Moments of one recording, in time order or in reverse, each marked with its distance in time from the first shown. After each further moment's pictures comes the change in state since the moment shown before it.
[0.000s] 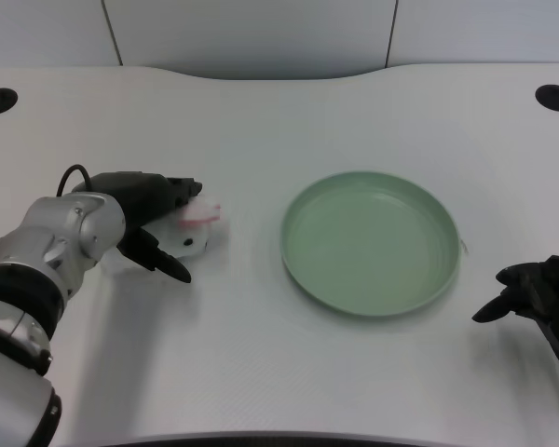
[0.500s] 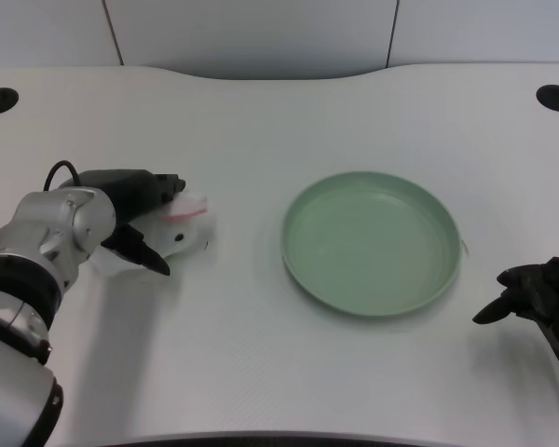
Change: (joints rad) left arm -0.031 0.000 -0.026 0.055 -0.001 0.043 -0.004; right arm 0.025 0.005 0.008 -0.054 0.005 0.021 -0.007
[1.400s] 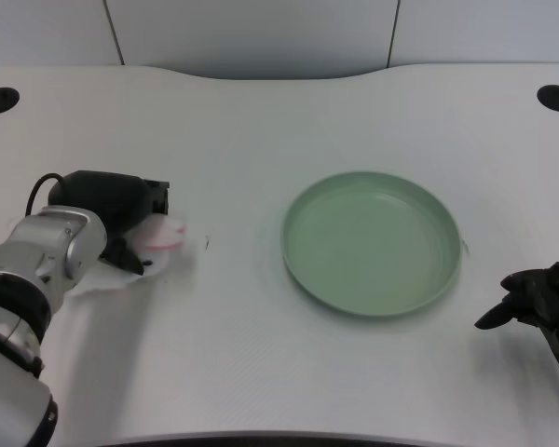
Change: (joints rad) left arm 0.030 0.018 -0.083 0.056 0.087 -0.072 0.303; right arm 0.016 -0.002 -0.003 -0.014 0.021 0.026 0.019
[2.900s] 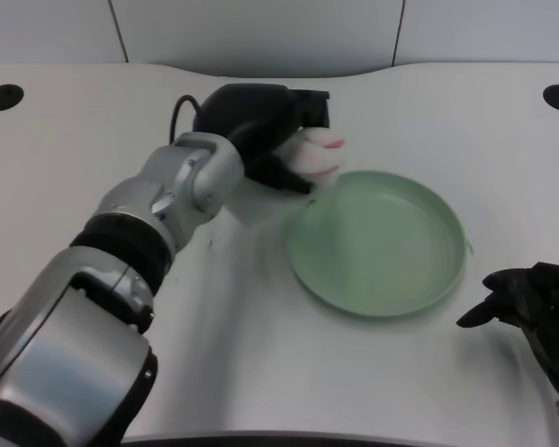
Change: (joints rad) left arm -0.177 -0.269 0.104 -0.076 -0.124 -0.092 0.022; right arm -0.023 0.040 0.030 0.049 -0.009 -0.035 -0.041
